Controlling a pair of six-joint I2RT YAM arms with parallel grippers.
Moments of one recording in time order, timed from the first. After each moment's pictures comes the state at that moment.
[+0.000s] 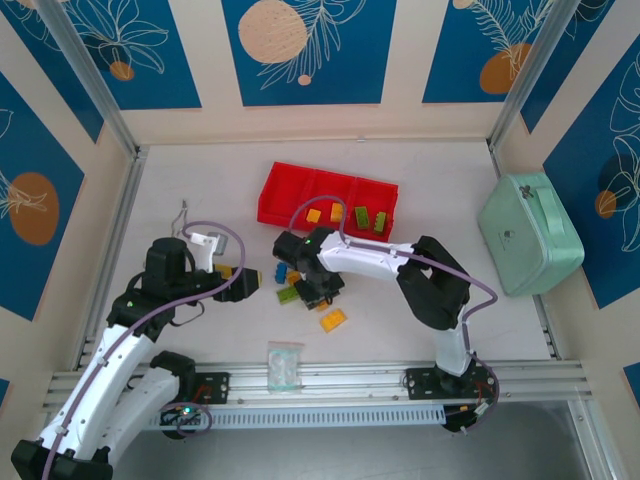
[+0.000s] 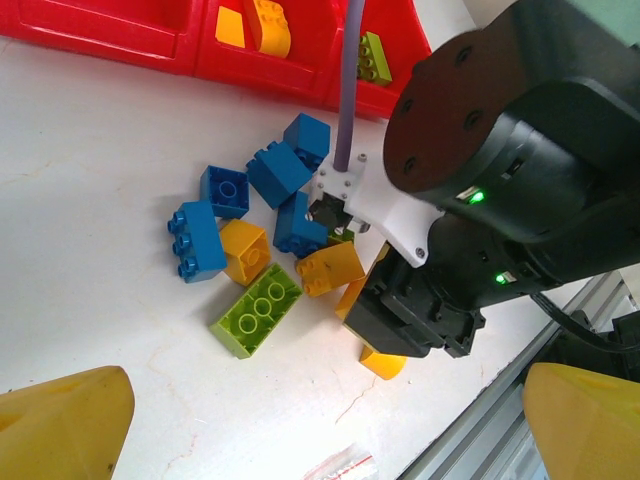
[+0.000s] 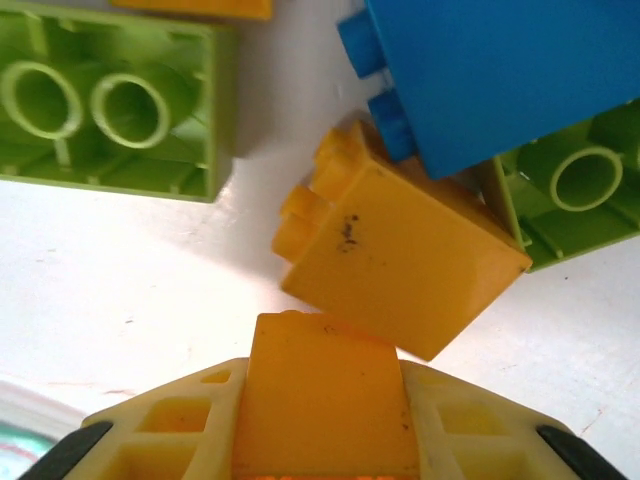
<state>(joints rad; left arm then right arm) -0.31 0.68 0.67 -0.65 0.53 -0.33 0.97 1.95 1.45 -1.09 -0.02 0.46</state>
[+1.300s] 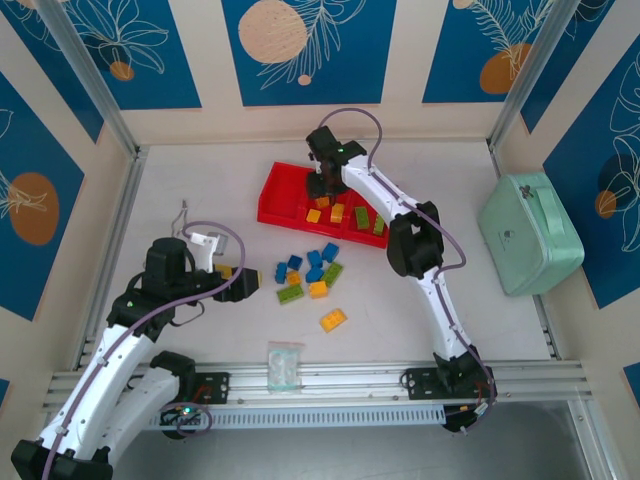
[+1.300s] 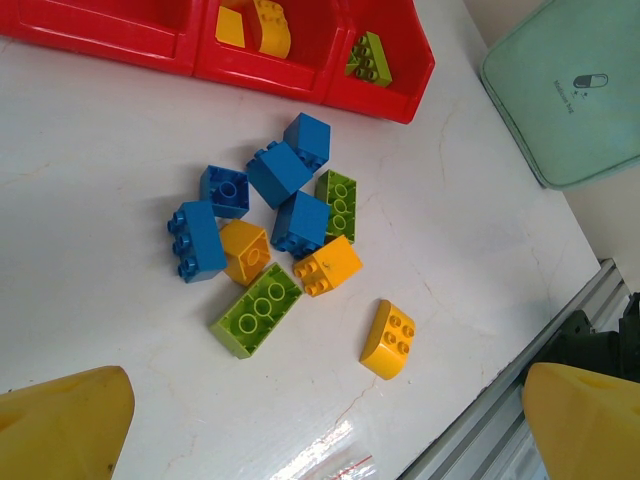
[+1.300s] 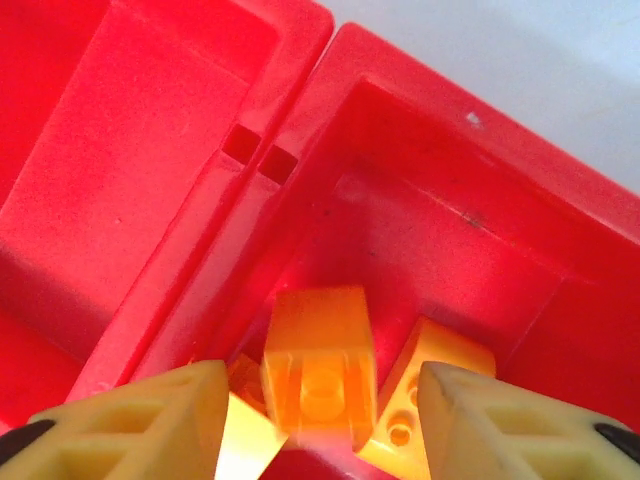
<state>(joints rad) -0.31 0.68 0.67 -0.65 0.53 -0.33 0.53 2.43 2.32 -1.03 0.05 0.24</state>
